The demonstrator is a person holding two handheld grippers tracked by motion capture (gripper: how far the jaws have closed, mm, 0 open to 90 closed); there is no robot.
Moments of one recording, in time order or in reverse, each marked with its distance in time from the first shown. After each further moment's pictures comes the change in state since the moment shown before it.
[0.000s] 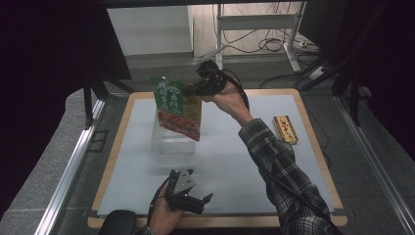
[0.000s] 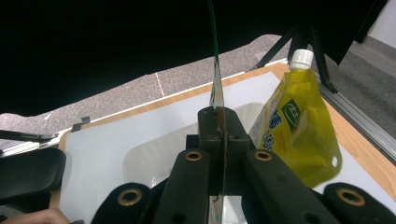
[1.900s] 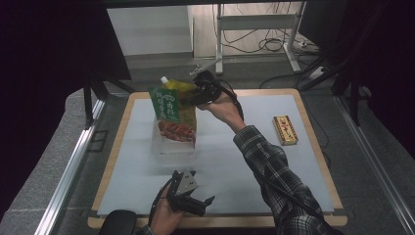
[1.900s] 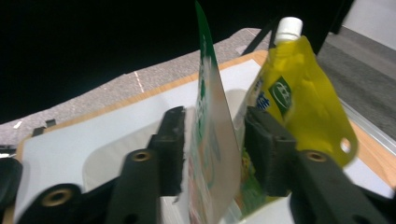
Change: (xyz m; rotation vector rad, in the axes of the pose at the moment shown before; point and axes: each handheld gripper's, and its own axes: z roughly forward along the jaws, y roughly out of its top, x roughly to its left) left arm -0.004 0.000 0.004 0.014 -0.023 0.030; right arm -0.009 -0.025 0.033 0.001 -0.086 0.040
